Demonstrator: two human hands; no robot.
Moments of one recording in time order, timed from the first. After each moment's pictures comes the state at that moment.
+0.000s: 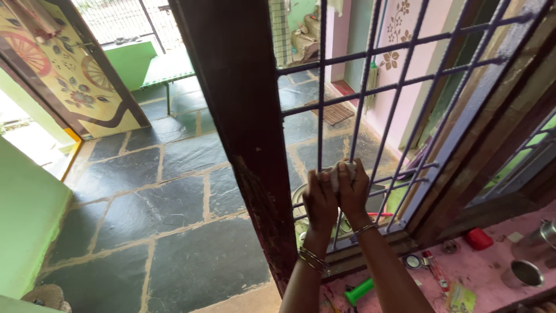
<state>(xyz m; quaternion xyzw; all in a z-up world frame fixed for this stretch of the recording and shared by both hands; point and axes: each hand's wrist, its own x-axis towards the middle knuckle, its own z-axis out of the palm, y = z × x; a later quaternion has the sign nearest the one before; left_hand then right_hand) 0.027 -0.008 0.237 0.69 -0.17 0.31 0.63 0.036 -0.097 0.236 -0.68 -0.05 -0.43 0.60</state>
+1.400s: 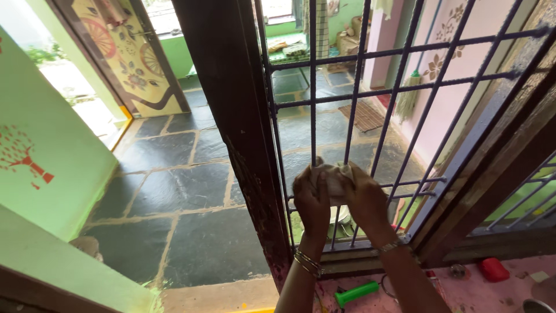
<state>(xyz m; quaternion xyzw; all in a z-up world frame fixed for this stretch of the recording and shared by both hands) -0.012 -0.031 0.248 0.69 -0.11 0.55 0.46 -0.014 -0.155 0.267 -0.85 -0.11 -0.37 0.36</state>
